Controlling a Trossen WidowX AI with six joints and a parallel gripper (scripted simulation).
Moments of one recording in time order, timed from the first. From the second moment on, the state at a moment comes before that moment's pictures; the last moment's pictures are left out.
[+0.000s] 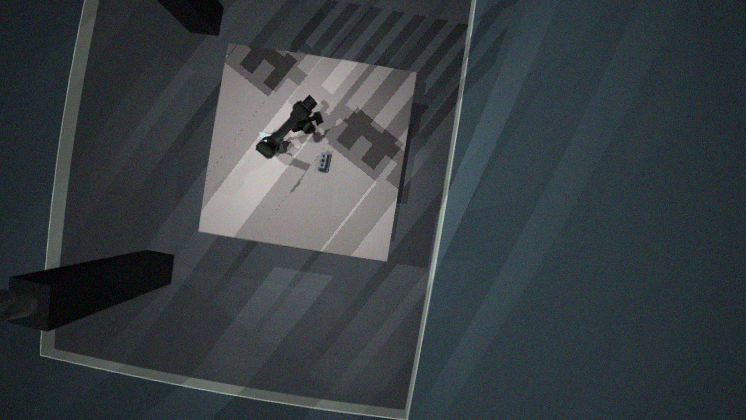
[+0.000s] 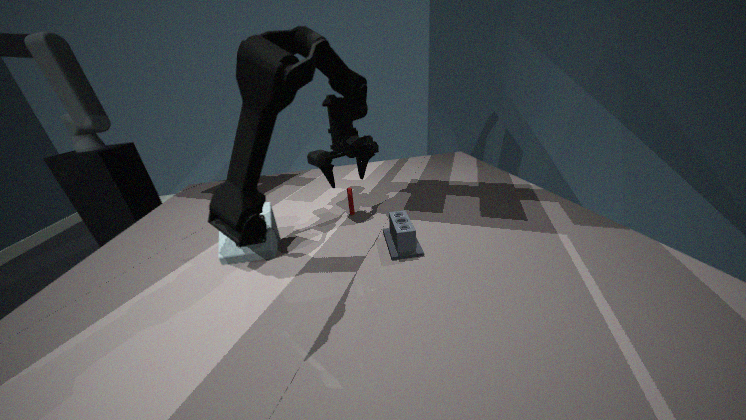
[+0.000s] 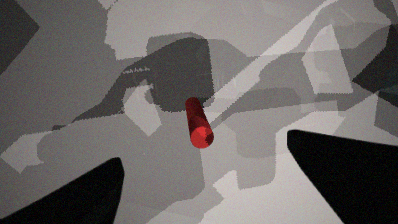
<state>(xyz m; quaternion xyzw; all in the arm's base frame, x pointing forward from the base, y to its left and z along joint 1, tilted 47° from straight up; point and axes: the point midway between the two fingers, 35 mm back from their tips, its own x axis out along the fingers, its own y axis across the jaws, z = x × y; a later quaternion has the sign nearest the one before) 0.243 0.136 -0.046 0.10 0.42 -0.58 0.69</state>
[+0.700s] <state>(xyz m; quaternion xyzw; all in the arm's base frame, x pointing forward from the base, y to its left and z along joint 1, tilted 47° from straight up) 0.244 0.112 -0.069 0.10 0.42 -0.58 0.69</state>
